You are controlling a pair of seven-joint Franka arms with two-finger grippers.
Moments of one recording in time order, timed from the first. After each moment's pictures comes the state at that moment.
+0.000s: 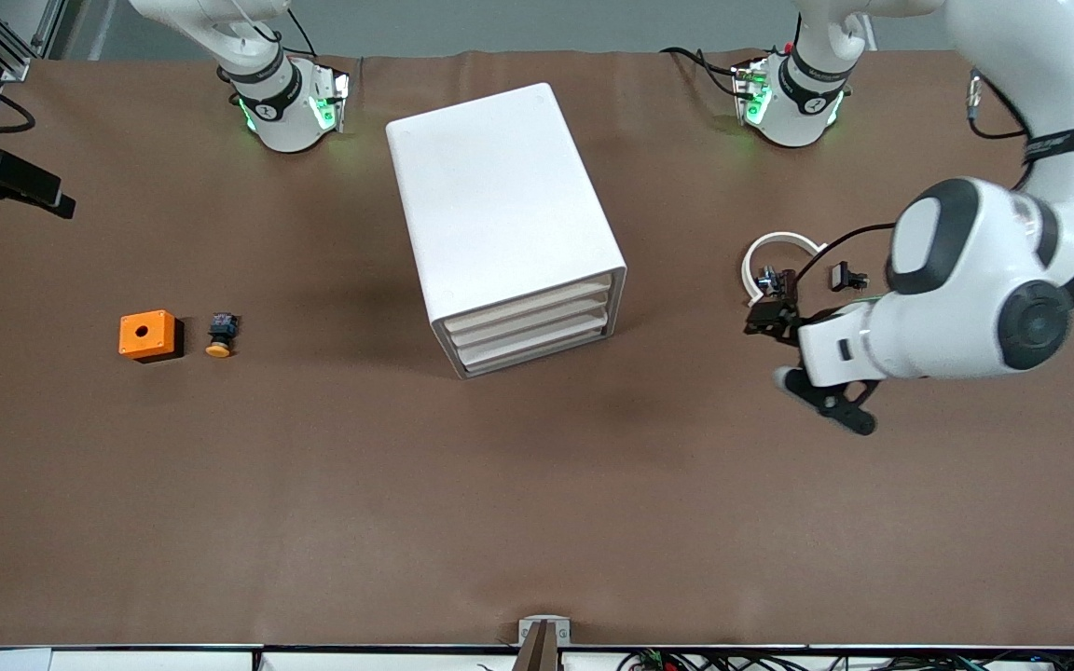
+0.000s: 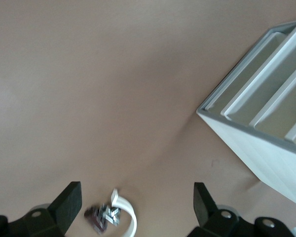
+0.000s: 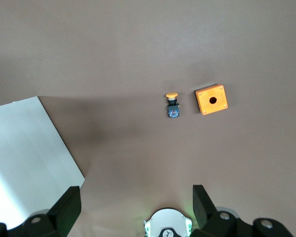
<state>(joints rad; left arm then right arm) -0.17 0.48 -0.12 -1.41 -0.25 1.69 0.35 0.04 0.05 -0.08 -1.34 0.06 1.25 0.09</state>
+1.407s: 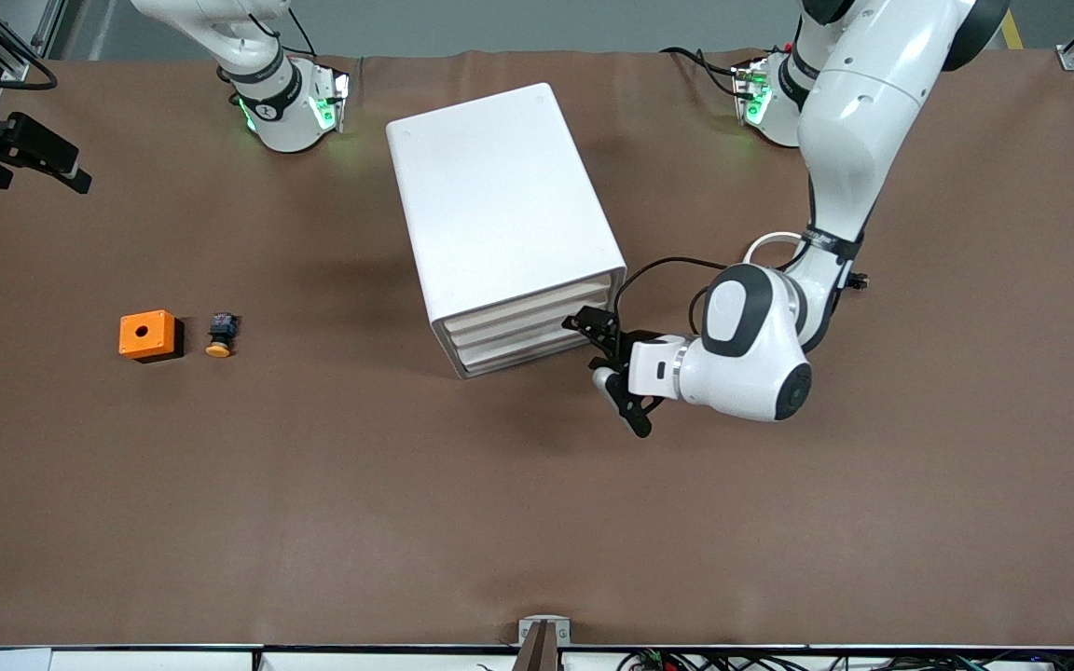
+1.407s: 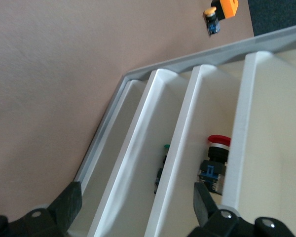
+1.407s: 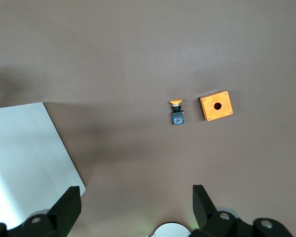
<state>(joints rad) -0.34 0.76 -0.16 -1.41 -0.83 1.90 0.65 -0.01 -0.15 -0.02 -1.61 0.06 1.43 0.09</state>
